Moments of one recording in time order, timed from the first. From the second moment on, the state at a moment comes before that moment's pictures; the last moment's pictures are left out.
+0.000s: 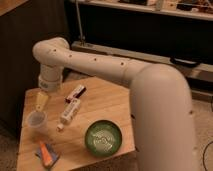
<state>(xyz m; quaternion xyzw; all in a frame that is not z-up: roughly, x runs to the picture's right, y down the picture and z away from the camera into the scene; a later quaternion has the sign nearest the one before) -0.291 0.043 0.669 0.07 -0.43 -0.88 0.19</state>
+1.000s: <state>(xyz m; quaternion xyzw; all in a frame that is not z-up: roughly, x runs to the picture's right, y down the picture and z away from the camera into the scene) -0.323 0.069 0.775 0.08 -0.44 -0.88 0.17</state>
